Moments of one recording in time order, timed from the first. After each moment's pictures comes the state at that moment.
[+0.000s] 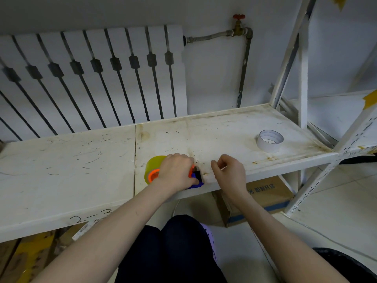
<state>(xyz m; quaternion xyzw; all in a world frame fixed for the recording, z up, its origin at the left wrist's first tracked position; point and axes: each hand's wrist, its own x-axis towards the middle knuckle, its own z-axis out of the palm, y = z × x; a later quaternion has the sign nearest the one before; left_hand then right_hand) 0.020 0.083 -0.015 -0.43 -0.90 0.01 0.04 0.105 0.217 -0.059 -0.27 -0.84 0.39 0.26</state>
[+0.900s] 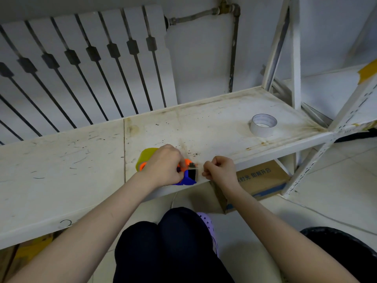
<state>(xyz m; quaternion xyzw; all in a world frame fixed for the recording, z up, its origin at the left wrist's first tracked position) 0.014 0.076 -0.010 -0.49 -0.87 -0.04 -0.03 0.108 0.217 -0.083 -0.29 -0.70 0.63 0.19</state>
